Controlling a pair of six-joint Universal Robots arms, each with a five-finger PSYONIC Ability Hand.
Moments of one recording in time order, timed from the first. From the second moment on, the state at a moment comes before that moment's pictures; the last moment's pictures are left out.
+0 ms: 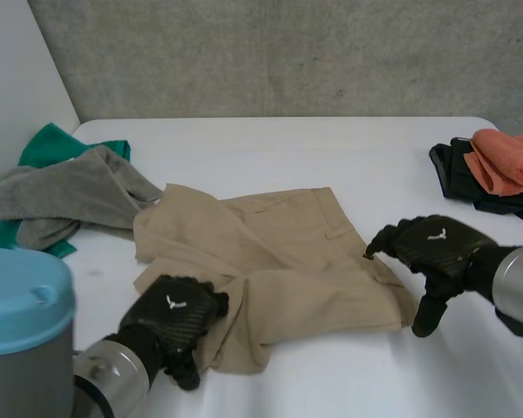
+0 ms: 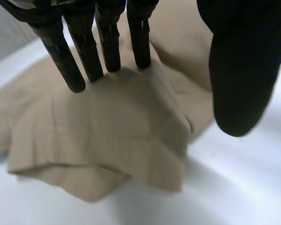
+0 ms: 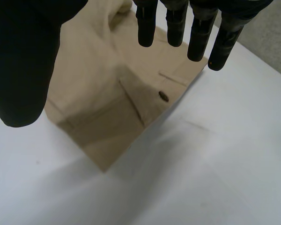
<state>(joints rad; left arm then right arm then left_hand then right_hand) 4.03 -1.70 -1.86 2.99 -1.63 3.35 1.72 -1.46 1.73 0.39 1.11 2.52 0.41 0.43 0.43 0.42 0.25 0.20 0.23 0.22 0.24 0.07</state>
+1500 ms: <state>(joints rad) 4.30 -2.07 -1.01 2.94 -1.42 3.49 1.93 -1.06 0.99 0.17 1.49 2.43 1.13 1.20 1.19 1.20 0.99 0.94 1.17 1.18 1.19 0.97</state>
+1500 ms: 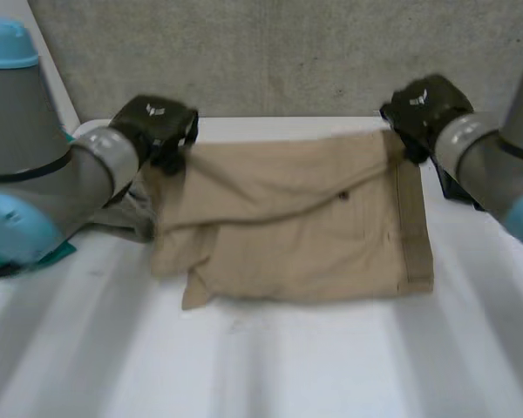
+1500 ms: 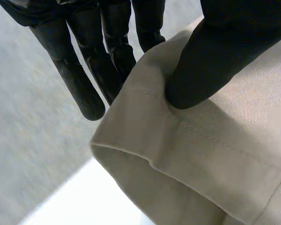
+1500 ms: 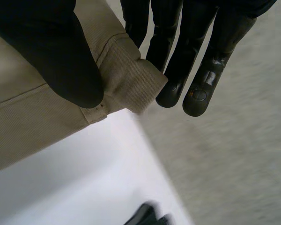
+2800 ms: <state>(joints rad) 4.17 -1.65 -1.88 3.23 -1.54 3.60 1.98 -1.09 1.62 -0.17 1.52 2.64 0.75 0.74 0.74 0.74 0.56 0.95 1.17 1.19 1.19 0.97</state>
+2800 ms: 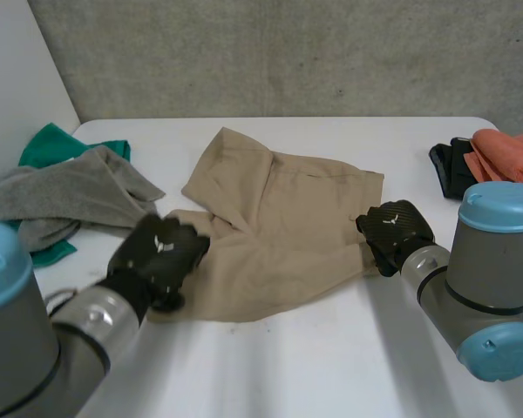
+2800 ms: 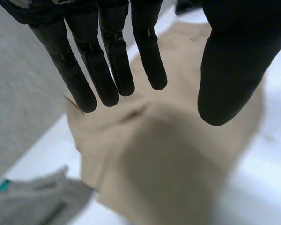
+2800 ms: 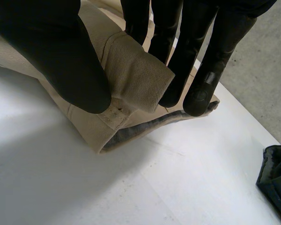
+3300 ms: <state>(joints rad) 4.21 -1.93 -1.87 3.33 -1.58 3.59 1.99 -1.09 1.62 -0.17 1.52 2.64 0.60 0.60 0.60 0.59 0.42 0.95 1.17 1.19 1.19 0.97</state>
